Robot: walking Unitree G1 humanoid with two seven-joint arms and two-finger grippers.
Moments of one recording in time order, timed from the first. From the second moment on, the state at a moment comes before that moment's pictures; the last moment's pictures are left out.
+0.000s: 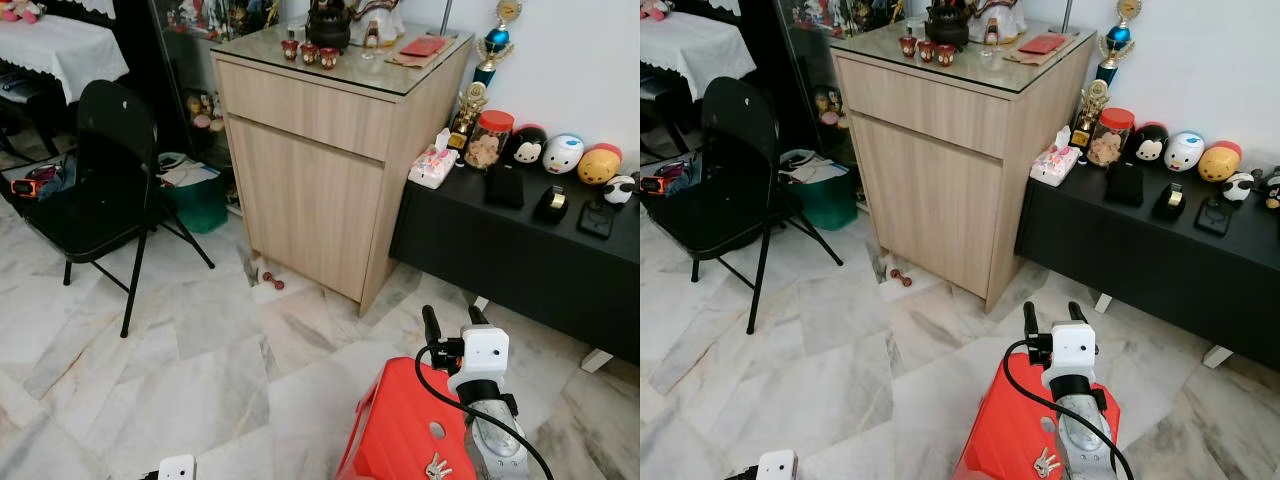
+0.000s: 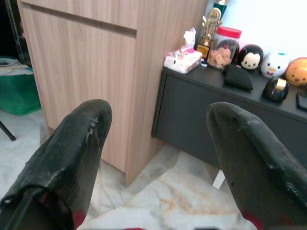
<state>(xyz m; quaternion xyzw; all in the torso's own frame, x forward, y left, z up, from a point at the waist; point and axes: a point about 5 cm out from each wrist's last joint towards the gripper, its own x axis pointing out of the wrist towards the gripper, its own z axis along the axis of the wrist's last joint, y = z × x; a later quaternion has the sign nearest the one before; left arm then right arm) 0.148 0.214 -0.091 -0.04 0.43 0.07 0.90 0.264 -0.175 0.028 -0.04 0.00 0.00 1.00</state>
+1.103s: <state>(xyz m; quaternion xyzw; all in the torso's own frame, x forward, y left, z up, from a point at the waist) 0.153 0.218 -0.088 -0.04 0.42 0.08 0.90 0.282 -0.180 0.027 -0.01 0.06 -0.06 1.00</state>
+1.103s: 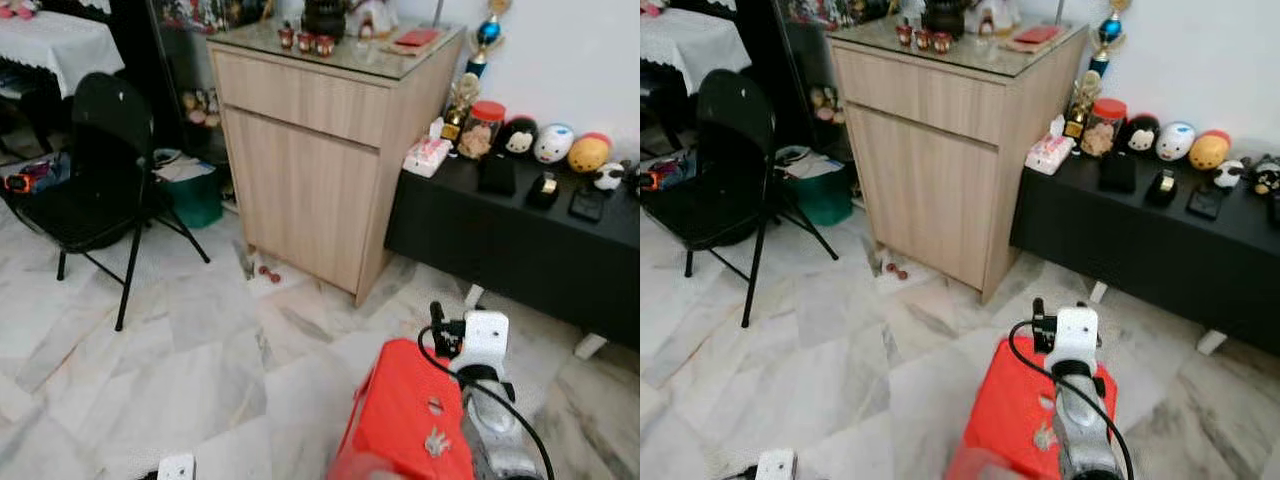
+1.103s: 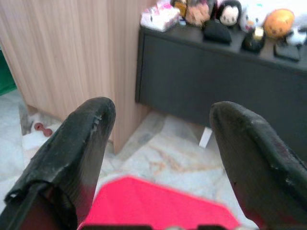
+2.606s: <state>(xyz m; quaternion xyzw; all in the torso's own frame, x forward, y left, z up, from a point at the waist) 0.147 0.218 -0.090 -0.04 0.43 0.08 0.90 0.275 -0.175 -0.024 0.00 0.31 -0.03 0.95</state>
